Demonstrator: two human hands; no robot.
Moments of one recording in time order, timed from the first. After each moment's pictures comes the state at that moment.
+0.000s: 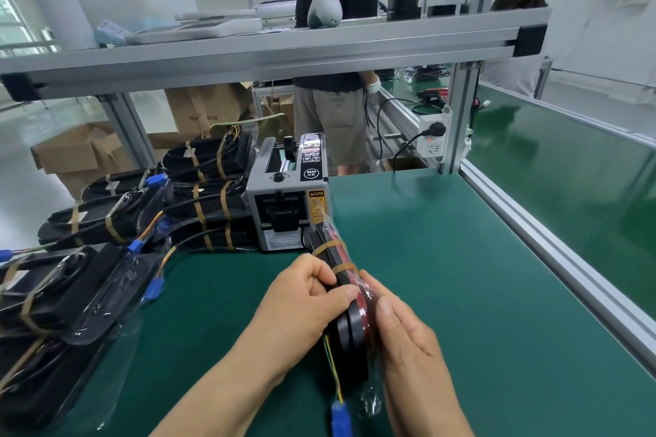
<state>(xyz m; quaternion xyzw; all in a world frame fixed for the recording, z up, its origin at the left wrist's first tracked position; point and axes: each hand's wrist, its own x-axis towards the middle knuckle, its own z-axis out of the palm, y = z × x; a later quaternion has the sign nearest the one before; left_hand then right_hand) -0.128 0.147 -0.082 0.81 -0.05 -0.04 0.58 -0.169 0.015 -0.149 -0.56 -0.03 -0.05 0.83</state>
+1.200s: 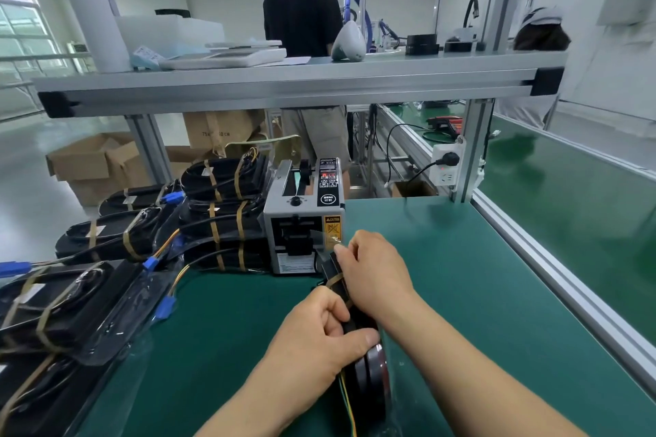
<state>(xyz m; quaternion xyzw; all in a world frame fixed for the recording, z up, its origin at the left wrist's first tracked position) -0.127 0.158 -0.085 0.83 -0.08 -0.05 0.56 -0.056 0.035 -0.070 -0.93 0.01 -0.11 0.35</state>
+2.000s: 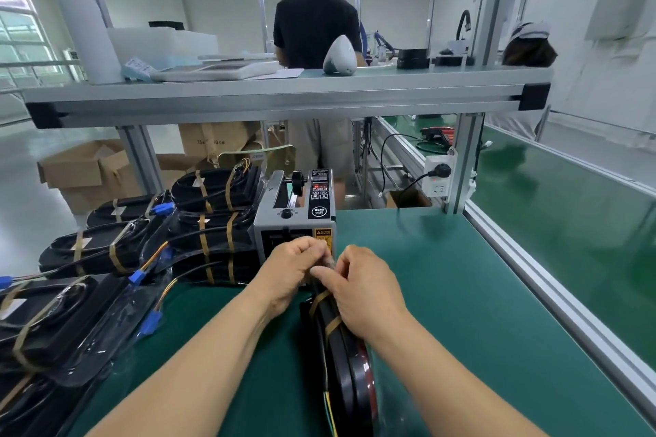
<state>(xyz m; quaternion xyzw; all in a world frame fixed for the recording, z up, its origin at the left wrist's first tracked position) -0.003 0.164 -0.084 0.70 -0.10 -0.07 0.70 -0.061 0.032 -0.070 -0.92 0.00 -0.11 0.39</state>
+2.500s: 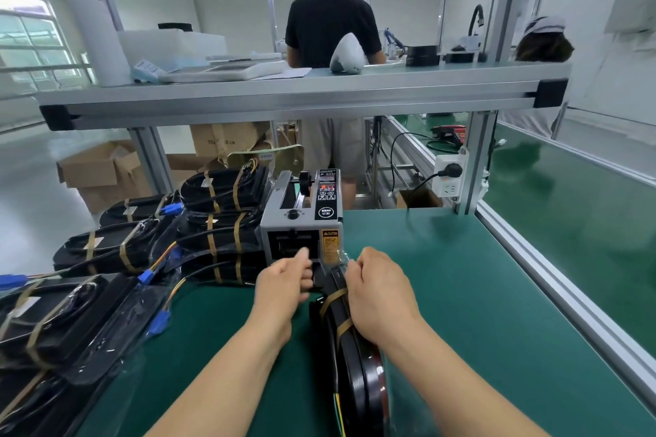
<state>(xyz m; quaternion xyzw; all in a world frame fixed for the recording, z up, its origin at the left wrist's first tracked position) -0.016 0.164 -0.107 0.69 0.14 0.06 0.71 -0.057 0.026 -0.073 -0.93 0.02 -0.10 0.36</state>
